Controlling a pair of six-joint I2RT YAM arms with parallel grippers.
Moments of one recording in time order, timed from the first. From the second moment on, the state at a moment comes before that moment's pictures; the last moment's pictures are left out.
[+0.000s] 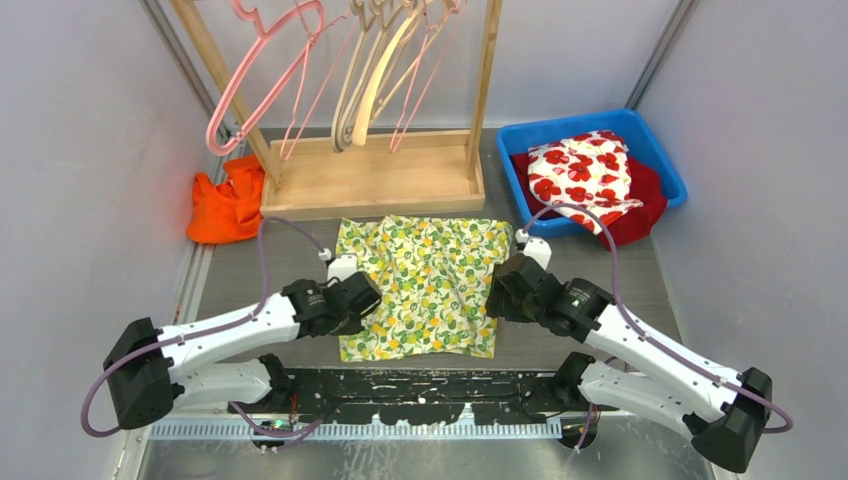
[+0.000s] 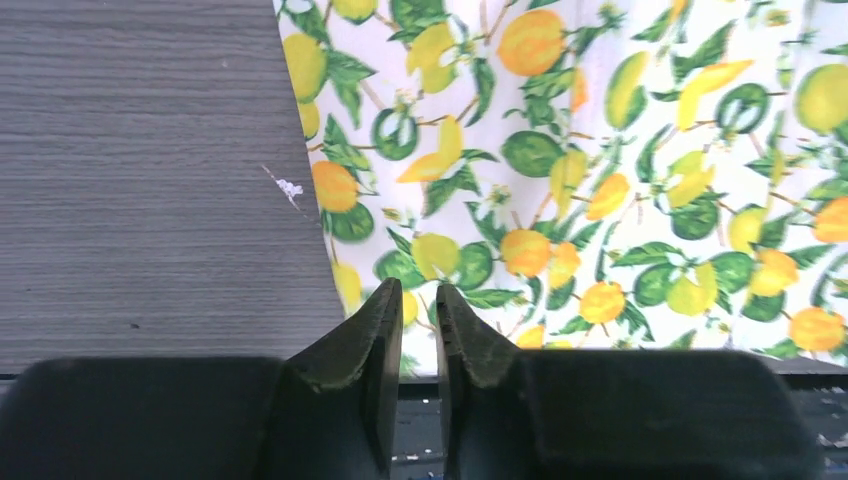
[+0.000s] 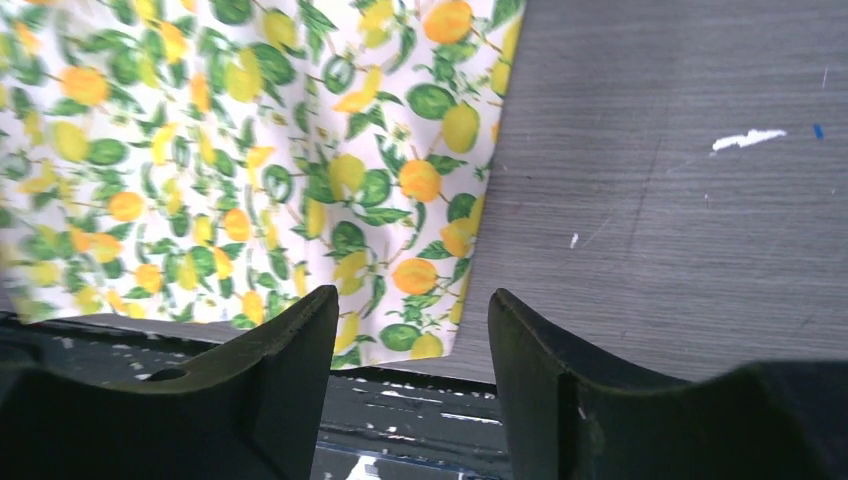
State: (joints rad) left arm -1.00 1.13 0.68 -0.80 -0.40 -0.98; right arm 0.84 0.86 0.71 -0.86 0.30 0.86
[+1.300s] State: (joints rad) left arm -1.00 1.04 0.97 -1.05 -0.52 -0.87; right arm 0.84 0.90 0.86 -0.82 0.25 0.76
